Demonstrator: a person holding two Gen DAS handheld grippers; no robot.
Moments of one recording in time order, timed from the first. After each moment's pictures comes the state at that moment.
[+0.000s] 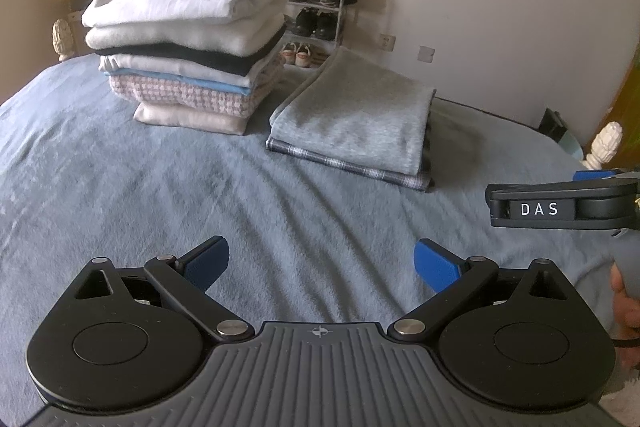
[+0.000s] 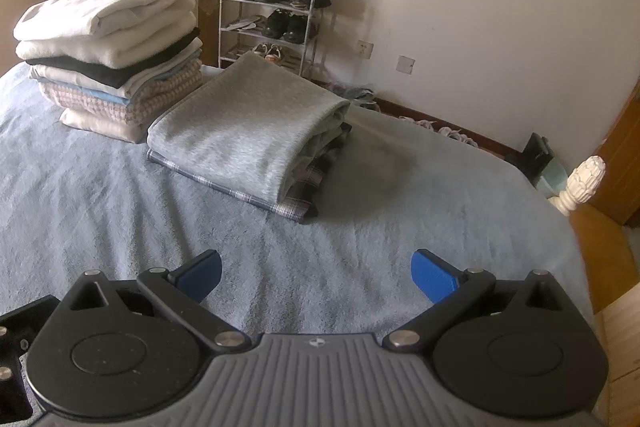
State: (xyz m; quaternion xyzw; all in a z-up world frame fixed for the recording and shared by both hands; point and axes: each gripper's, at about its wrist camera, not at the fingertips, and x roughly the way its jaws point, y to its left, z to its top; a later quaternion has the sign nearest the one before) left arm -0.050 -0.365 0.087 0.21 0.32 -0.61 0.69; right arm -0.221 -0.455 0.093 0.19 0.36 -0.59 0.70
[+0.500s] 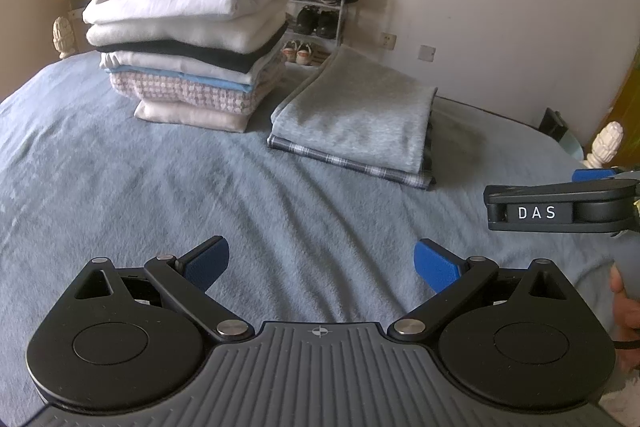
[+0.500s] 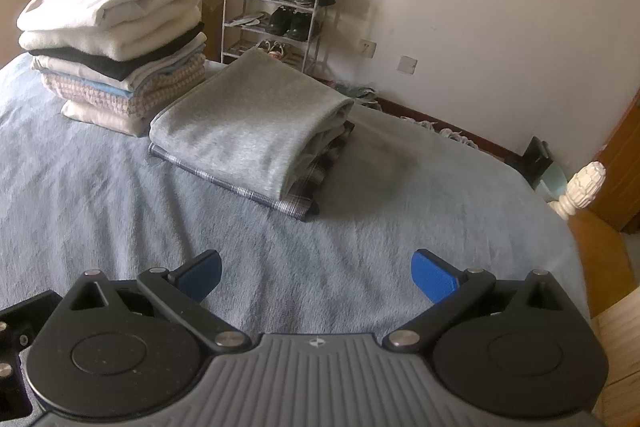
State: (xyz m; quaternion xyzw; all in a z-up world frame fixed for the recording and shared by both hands) left arm -0.048 -0.365 0.086 0.21 0.33 -0.61 0.69; right arm -0.217 -0.454 0.092 0.18 0.37 -0.58 0.70
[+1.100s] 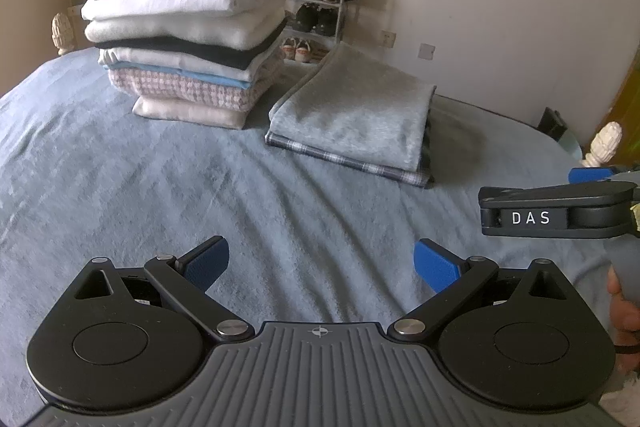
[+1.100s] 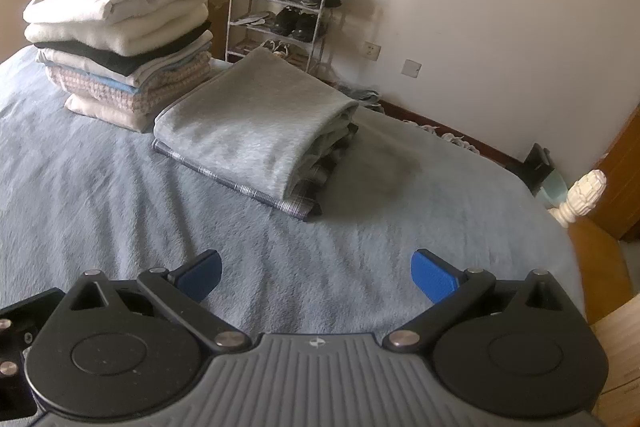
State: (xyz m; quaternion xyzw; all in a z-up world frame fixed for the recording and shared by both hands) left arm -0.049 -0.365 0.085 0.21 0.33 -0.61 0.68; right arm -0.213 -0.453 0.091 0.17 0.38 -0.58 0.70
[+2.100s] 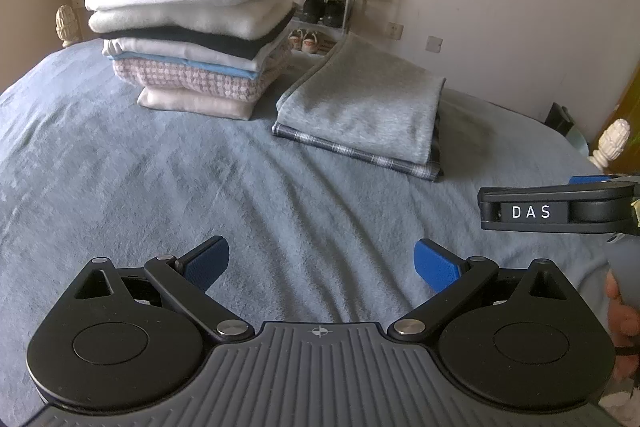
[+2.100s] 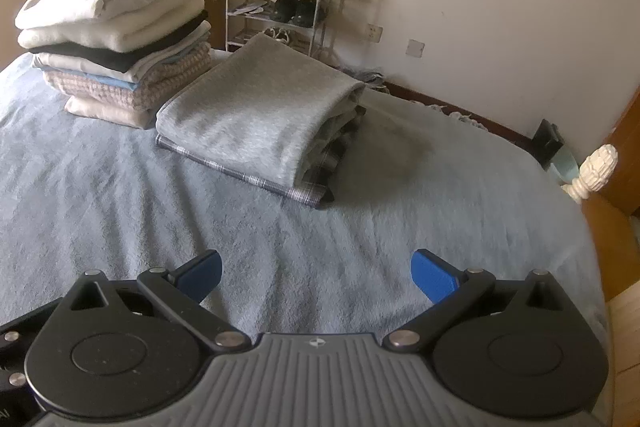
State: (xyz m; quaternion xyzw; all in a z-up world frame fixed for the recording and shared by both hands) left arm -0.046 -0.369 0.079 0.22 0.34 -0.60 0.69; right arm -0.211 -0.460 0.082 0.21 0.38 -0.57 0.69
